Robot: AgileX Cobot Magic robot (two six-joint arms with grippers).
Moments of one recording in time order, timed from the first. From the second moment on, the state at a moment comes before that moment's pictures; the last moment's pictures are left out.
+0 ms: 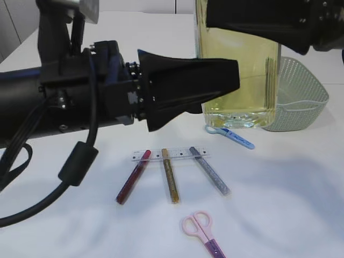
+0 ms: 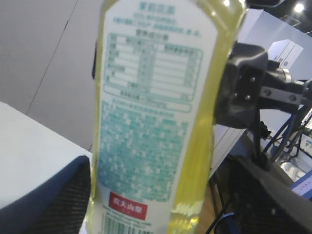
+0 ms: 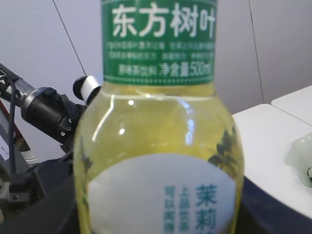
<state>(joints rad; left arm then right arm) -0.66 1.51 -0.76 0.91 -1.06 -1.19 0.15 1.26 -0.90 1.68 1.17 -1.67</state>
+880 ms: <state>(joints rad) -0.66 1.54 -0.88 1.12 -1.03 -1.32 0.22 1.26 -0.90 1.68 1.17 -1.64</state>
